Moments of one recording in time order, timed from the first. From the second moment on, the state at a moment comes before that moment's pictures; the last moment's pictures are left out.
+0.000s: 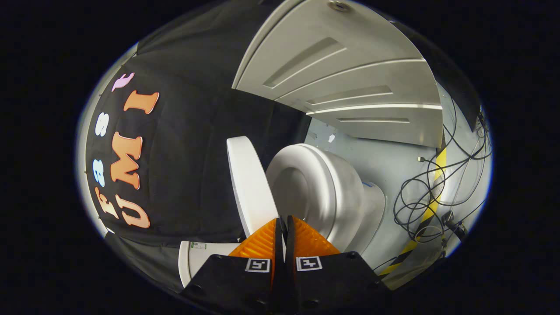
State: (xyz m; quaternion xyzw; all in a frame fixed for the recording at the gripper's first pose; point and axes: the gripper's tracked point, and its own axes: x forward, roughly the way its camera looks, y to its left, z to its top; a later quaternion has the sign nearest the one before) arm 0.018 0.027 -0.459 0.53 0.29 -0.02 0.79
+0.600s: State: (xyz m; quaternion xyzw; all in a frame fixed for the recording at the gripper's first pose) arm 0.018 0.070 -0.385 0.43 0.25 -0.04 0.87
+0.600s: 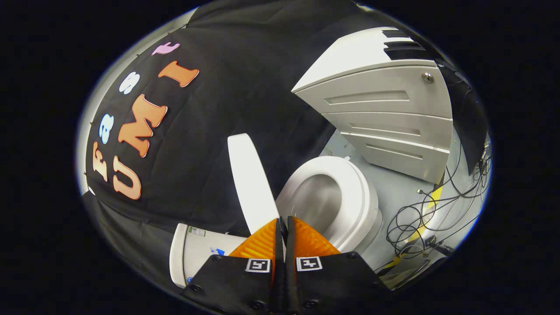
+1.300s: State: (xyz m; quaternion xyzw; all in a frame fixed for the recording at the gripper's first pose) arm 0.016 0.106 -0.344 0.34 0.23 -0.02 0.91
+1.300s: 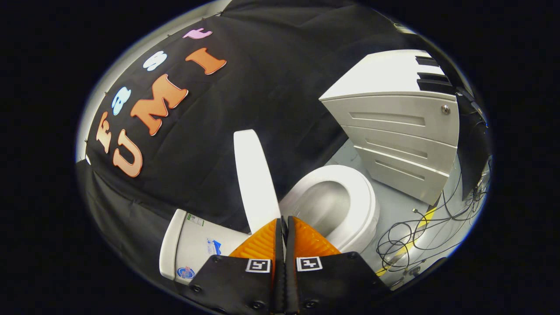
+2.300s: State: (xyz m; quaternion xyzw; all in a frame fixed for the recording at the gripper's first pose) arm -0.017 0.257 -0.275 0.15 0.20 0.07 0.97
